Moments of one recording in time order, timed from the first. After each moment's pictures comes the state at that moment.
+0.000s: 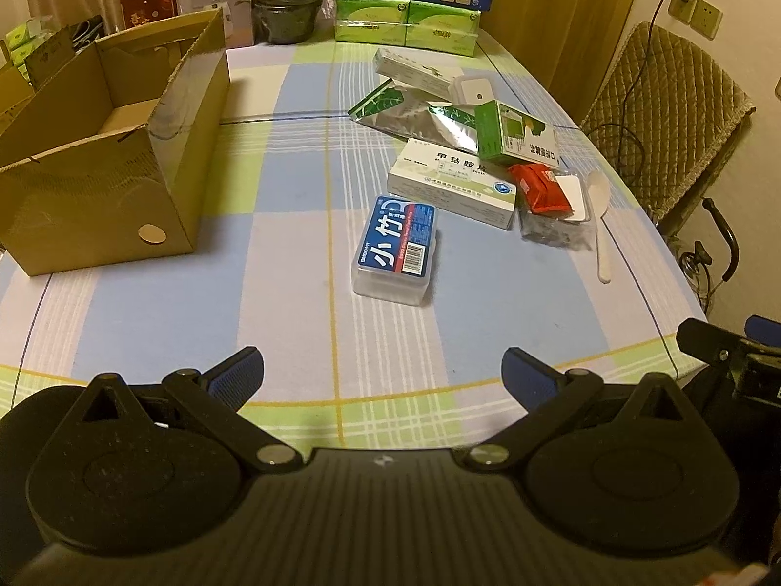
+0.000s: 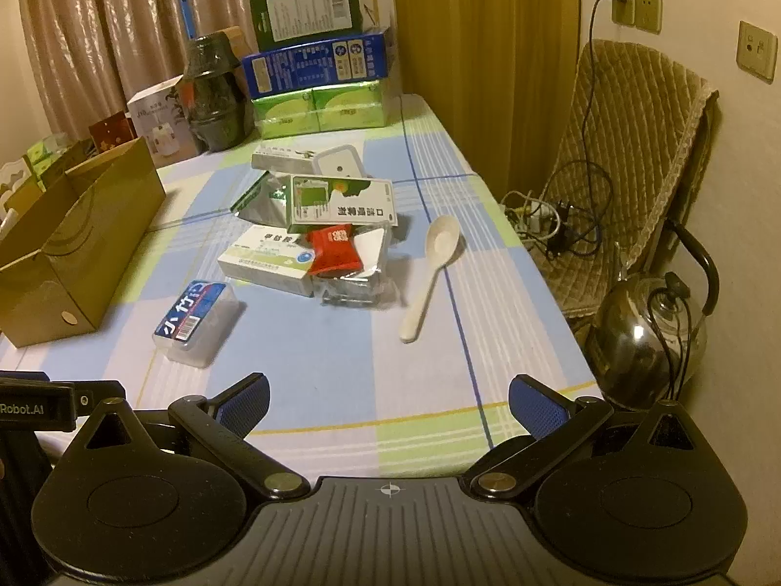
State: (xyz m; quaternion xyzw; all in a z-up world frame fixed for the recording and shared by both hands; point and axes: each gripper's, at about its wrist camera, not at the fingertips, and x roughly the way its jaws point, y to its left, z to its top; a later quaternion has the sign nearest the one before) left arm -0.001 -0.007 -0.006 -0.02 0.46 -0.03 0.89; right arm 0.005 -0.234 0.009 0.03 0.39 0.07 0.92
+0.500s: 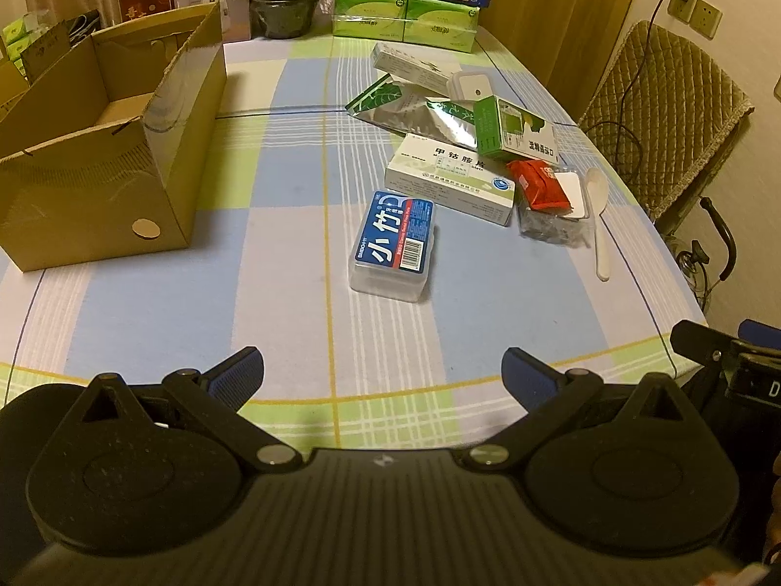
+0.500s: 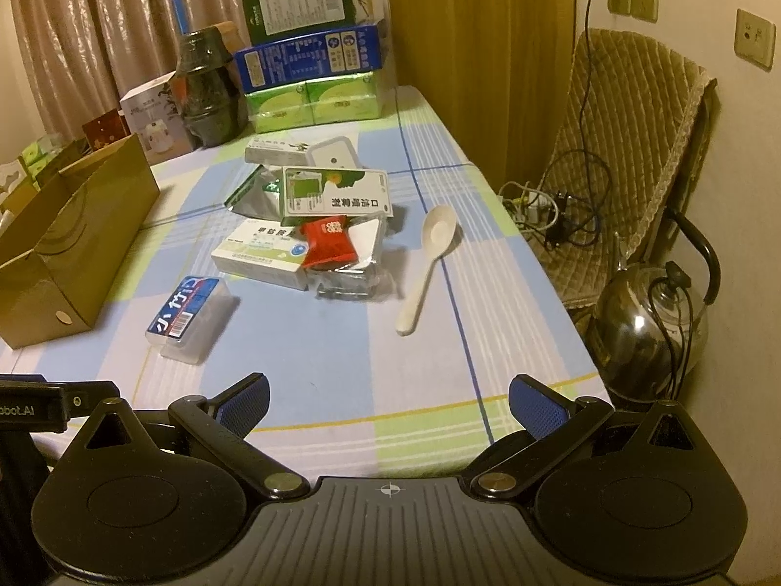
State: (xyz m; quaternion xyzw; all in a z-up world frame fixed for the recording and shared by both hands) left arm 0.000 -0.005 -0.010 -0.03 0.46 -0.04 0.89; right arm 0.011 -0.235 0.002 0.03 0.40 0.07 0.92
